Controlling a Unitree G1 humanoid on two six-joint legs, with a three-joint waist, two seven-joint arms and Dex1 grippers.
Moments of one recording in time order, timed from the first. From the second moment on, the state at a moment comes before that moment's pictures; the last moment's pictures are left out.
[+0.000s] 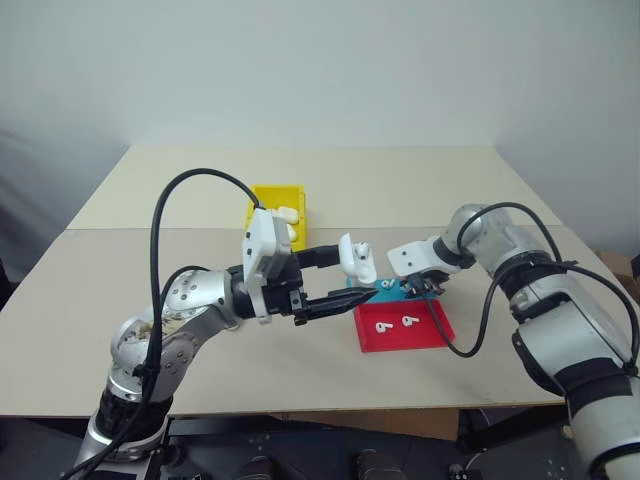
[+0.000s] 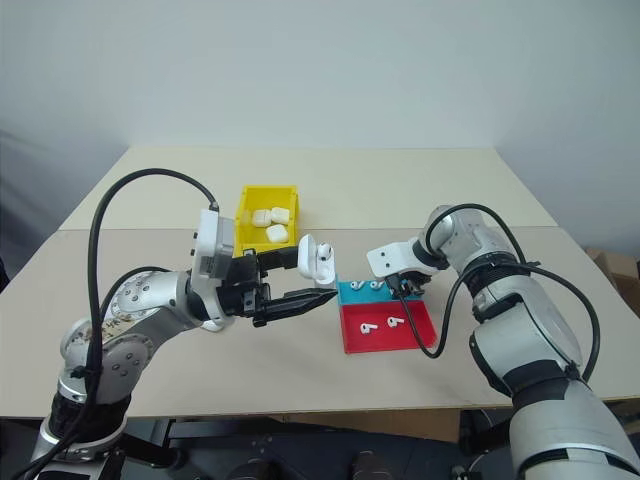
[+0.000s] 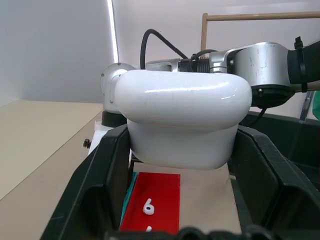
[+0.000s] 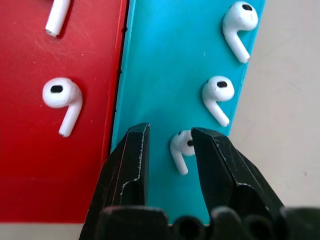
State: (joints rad) left arm -0.50 0.49 -0.04 -0.56 -0.75 0.66 -0.78; right arm -1.24 -0.57 0.61 1.11 -0.37 -0.37 1.33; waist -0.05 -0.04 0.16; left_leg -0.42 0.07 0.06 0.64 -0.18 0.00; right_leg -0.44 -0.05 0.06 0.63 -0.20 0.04
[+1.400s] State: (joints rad) left arm -0.47 0.52 -0.04 -0.59 -0.79 0.66 -0.73; right arm -1.26 -0.55 0.56 1.21 -0.50 -0.44 1.24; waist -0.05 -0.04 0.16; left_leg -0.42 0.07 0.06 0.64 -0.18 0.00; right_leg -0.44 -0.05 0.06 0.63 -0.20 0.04
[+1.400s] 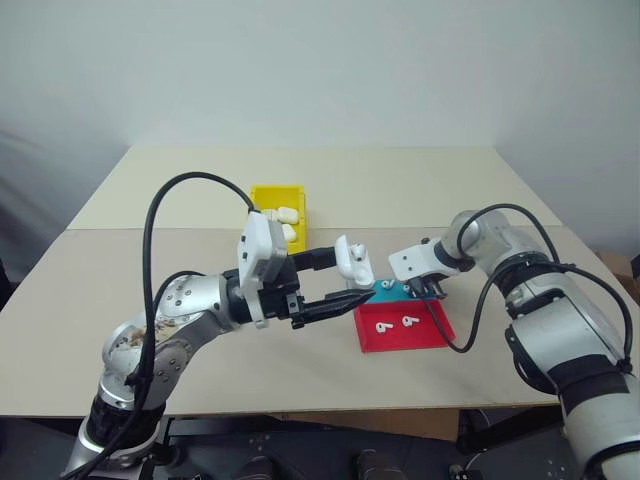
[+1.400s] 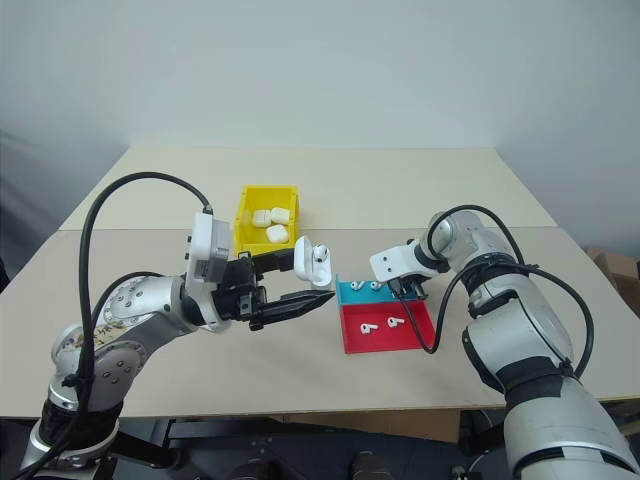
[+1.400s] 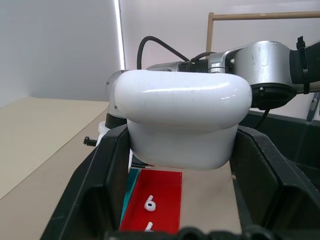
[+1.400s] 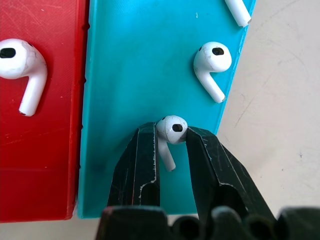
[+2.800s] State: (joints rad) left arm -0.52 0.52 -0.05 -0.58 -0.86 0.70 -0.76; right arm -0.40 -0.67 -0.33 -0.66 1.44 0.92 0.54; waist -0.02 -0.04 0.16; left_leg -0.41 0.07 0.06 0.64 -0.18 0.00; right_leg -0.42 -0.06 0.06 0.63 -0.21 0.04
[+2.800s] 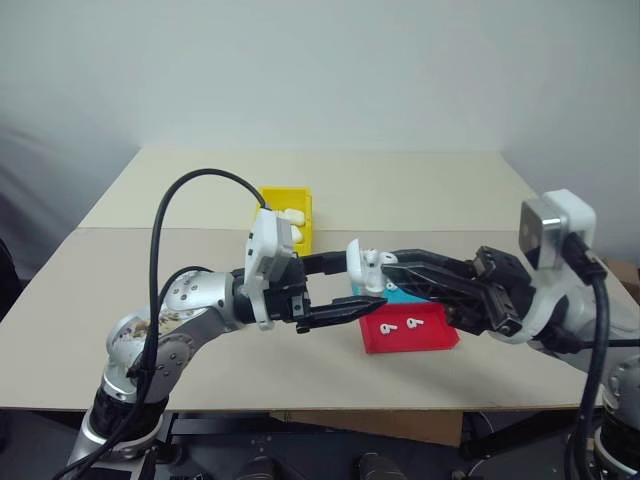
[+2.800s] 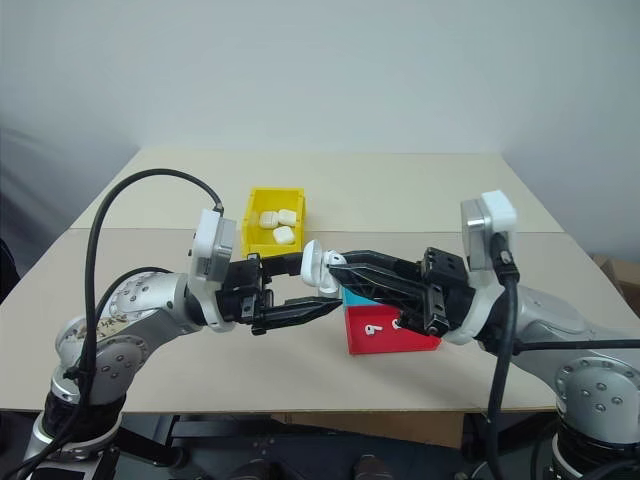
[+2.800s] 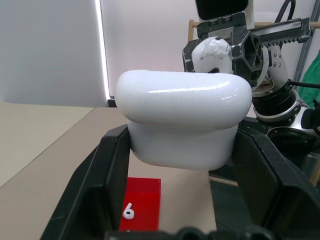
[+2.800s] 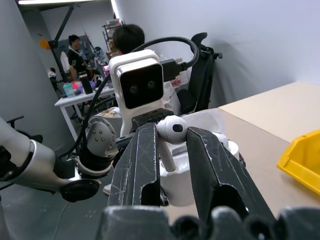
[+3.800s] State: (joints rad) left arm -0.51 0.53 -0.05 -0.57 -0.86 0.70 -0.74; right arm -0.37 -0.73 -0.24 -0.68 1.36 0.81 0.60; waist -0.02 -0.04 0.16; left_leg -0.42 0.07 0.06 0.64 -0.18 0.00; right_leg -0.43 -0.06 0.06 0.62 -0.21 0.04
